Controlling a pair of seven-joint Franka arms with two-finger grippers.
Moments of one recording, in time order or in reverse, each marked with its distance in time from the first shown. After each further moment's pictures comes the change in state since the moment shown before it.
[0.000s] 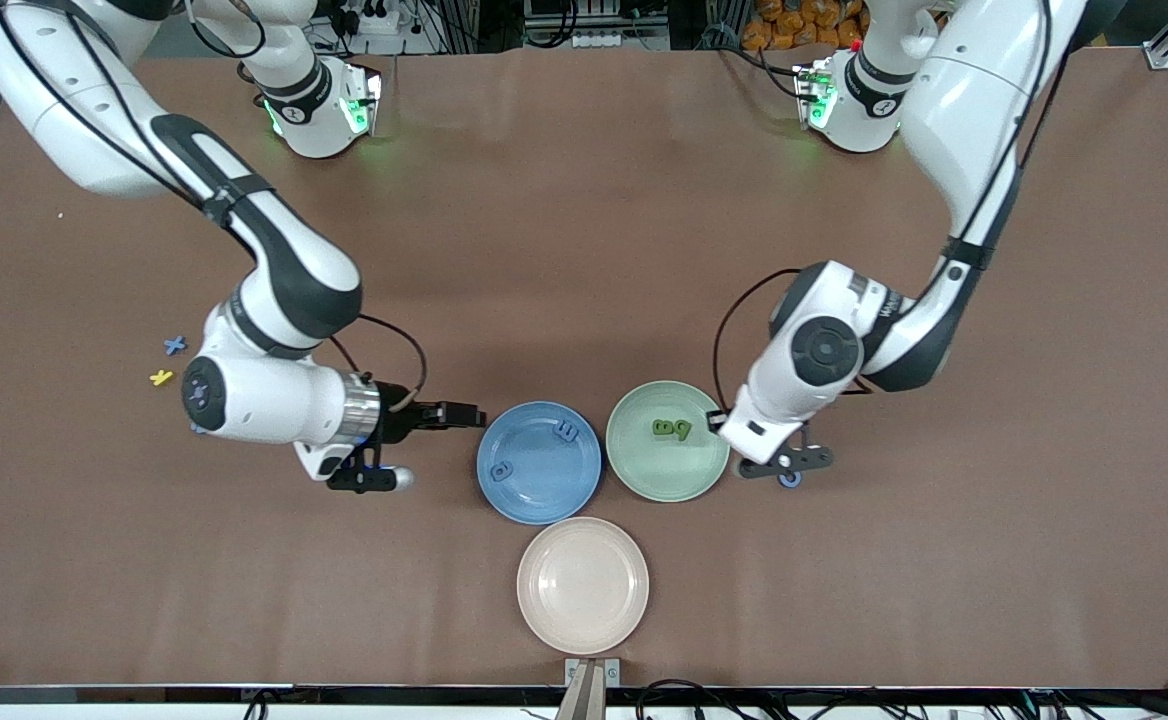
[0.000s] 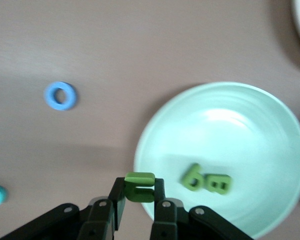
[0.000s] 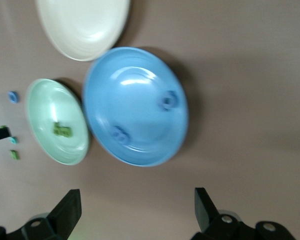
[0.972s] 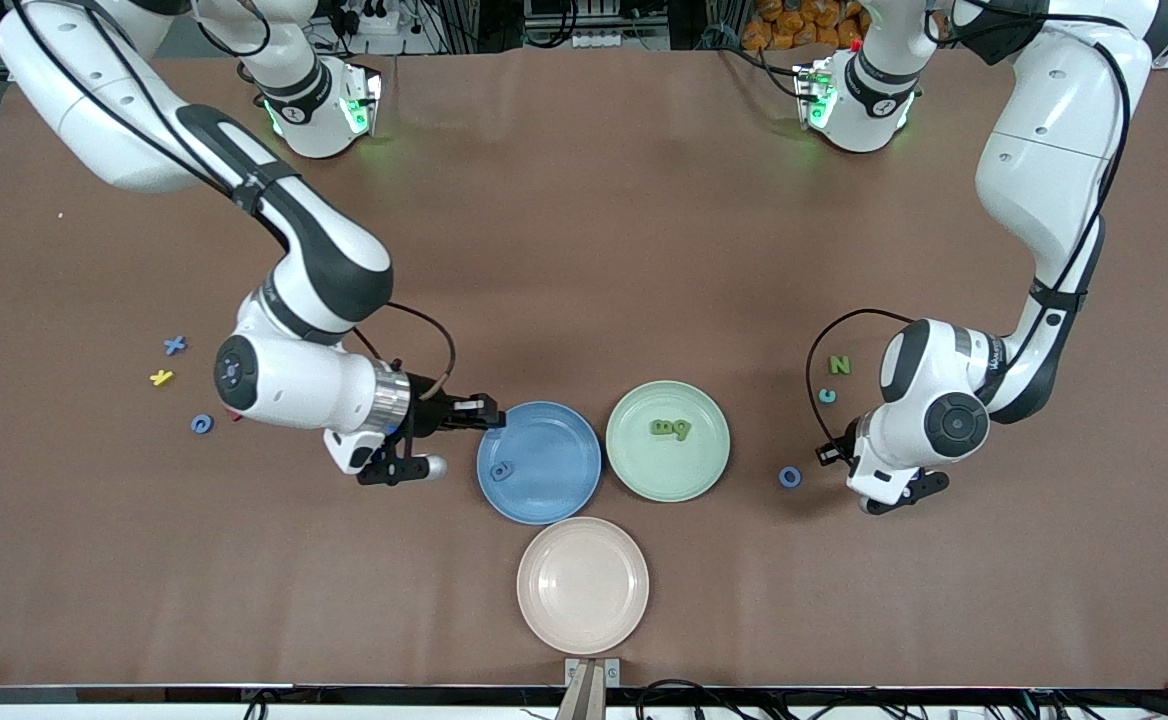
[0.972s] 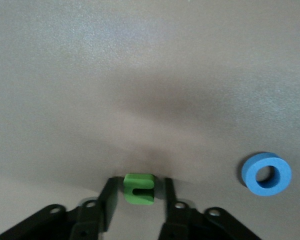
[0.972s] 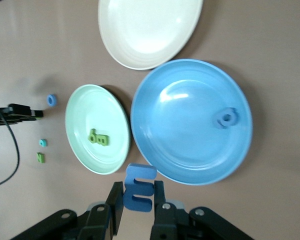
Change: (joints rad) left arm 0.228 0.101 0.057 -0.028 0.000 -0.012 0.053; right arm 0.079 -0.001 0.013 -0.001 0.006 0.142 -0.019
